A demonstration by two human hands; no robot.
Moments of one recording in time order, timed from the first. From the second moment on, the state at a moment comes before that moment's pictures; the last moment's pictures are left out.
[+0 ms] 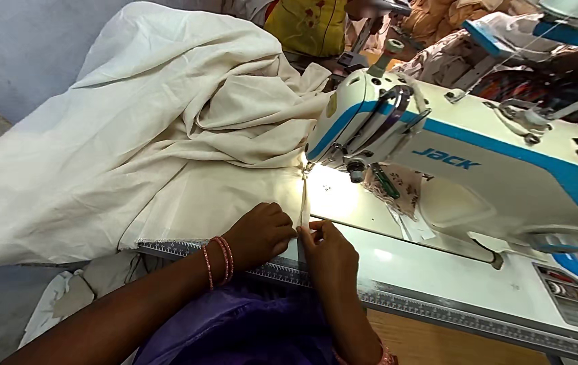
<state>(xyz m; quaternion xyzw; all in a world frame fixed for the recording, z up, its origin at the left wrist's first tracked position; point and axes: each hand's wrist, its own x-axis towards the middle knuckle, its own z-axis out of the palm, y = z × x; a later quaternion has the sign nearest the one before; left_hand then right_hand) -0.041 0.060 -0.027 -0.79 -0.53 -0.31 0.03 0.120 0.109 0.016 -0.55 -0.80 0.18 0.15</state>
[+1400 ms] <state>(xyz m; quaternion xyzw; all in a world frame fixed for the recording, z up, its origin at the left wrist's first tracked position) -0.099 0.145 -0.013 -0.83 -0.50 -0.24 -0.05 0.101 0.166 0.000 -0.38 -0.92 -0.01 0.12</state>
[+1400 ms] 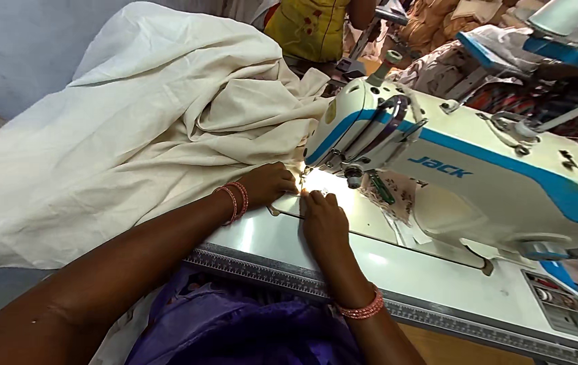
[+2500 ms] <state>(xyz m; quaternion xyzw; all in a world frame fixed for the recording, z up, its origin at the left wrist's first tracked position) -0.106 0.171 -0.015 -0.79 -0.56 -0.23 -0.02 0.311 0.233 -0.026 -0.57 -0.75 -0.11 0.31</state>
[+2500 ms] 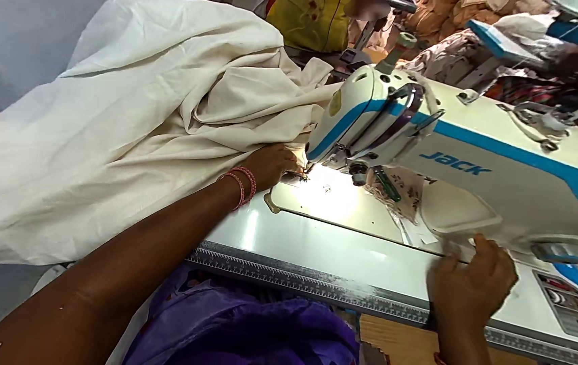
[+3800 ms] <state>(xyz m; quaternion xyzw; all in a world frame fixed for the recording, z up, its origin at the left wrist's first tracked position) -0.105 0.159 -0.005 -0.80 -0.57 -0.19 -0.07 0.304 0.225 -0.029 -0.60 -0.75 -0.12 0.27</state>
